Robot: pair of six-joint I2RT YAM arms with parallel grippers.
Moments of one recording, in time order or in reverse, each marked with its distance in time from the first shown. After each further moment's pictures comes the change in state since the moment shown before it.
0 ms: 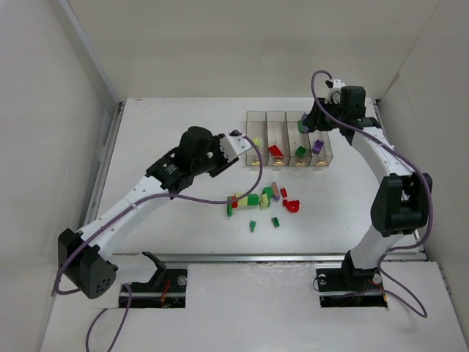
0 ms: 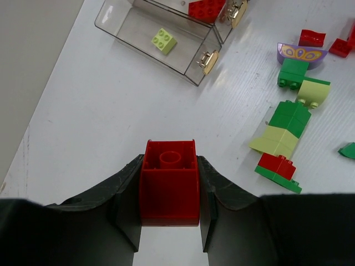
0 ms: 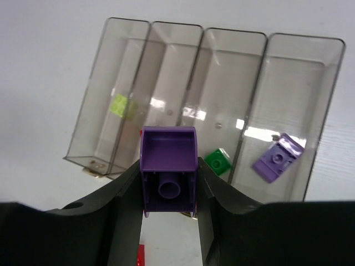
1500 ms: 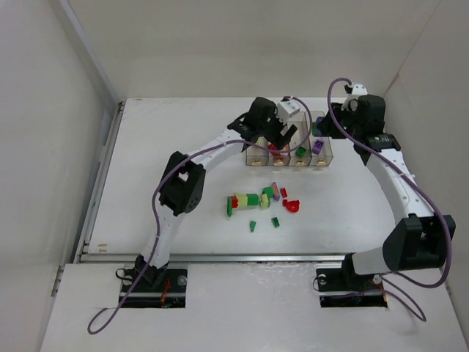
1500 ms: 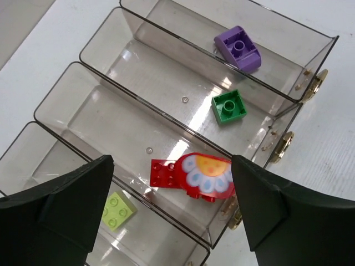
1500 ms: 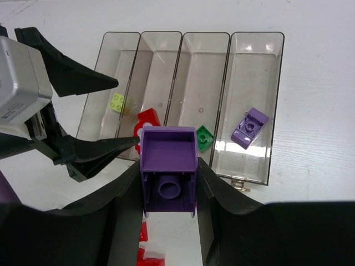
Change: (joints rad) left arm -0.021 1.022 0.819 0.261 0.170 -0.318; right arm -0.017 -0.317 -0.185 -0.013 0.073 0.024
